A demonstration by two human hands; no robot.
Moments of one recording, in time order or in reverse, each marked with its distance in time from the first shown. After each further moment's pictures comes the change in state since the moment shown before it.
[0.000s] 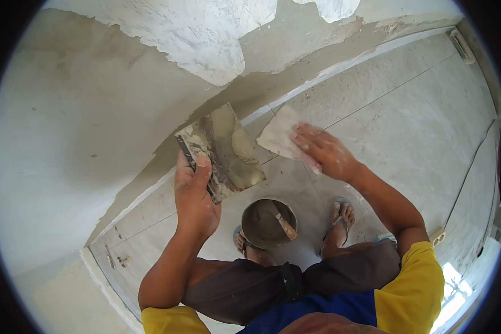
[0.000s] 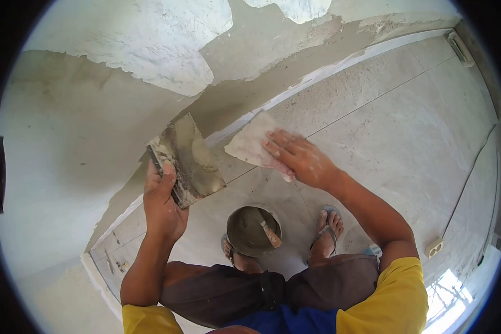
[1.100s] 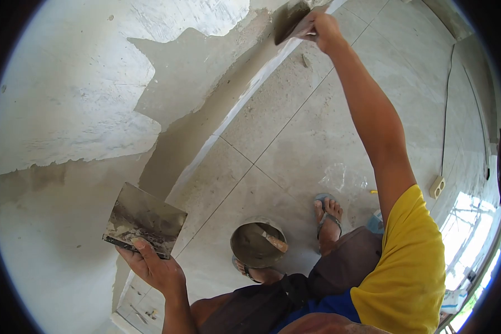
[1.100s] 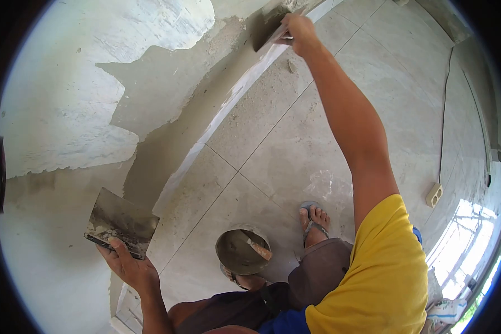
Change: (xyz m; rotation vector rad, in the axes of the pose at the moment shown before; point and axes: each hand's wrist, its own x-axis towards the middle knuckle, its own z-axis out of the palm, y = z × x) left_hand -0.003 -0.005 -0.010 0.586 0.232 0.594; right_hand 0.018 0.234 -0.140 1.011 1.094 1.078
